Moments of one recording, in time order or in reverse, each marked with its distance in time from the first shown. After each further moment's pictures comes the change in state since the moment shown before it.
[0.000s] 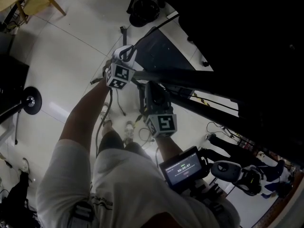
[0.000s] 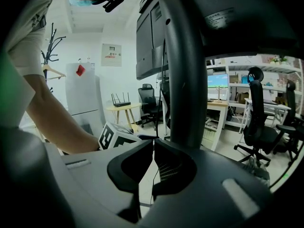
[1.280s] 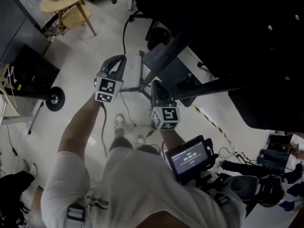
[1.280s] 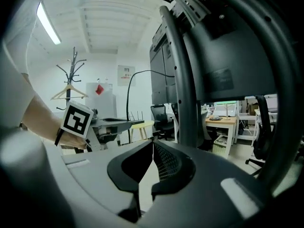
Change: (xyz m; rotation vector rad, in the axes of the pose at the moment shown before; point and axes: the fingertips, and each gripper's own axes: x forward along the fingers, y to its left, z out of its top) left arm -0.259 -0.021 0.129 0.112 -0.211 0.242; right arm -0.124 0.048 0.028 -0.038 -0.227 0.126
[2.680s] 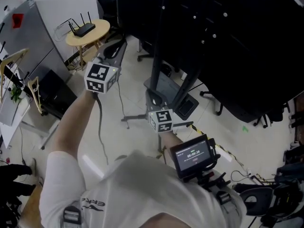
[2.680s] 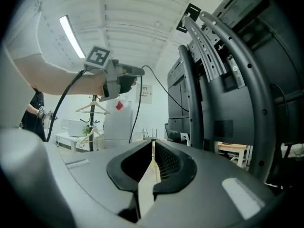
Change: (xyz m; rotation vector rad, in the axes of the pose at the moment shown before) left arm -0.095 -0.033 0.329 0.171 -0.282 0.064; right arm -0.088 0.028 0.097 -0.093 -0.189 0.173
